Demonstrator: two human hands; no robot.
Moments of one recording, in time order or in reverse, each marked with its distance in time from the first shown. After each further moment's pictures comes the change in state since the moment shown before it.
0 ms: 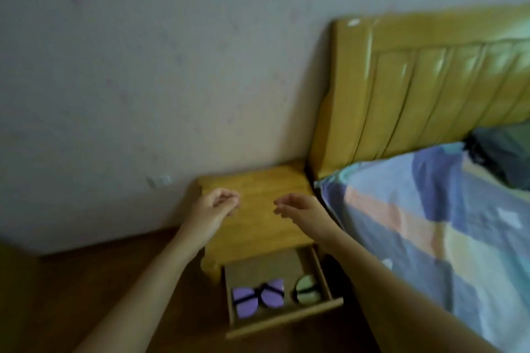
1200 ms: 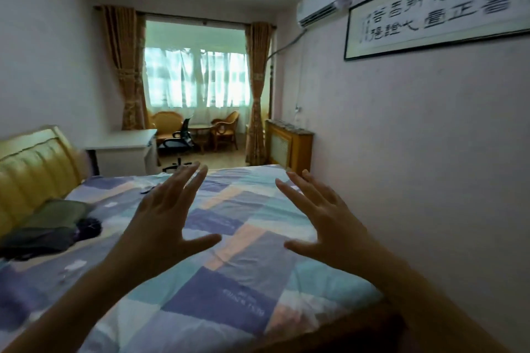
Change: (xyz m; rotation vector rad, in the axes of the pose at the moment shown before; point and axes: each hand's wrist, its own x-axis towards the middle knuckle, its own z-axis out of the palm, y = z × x) left_hand -0.528 0.278 0.174 0.325 -0.816 1.891; right_hand -0.837 -0.143 0.058 -1.178 1.362 0.570
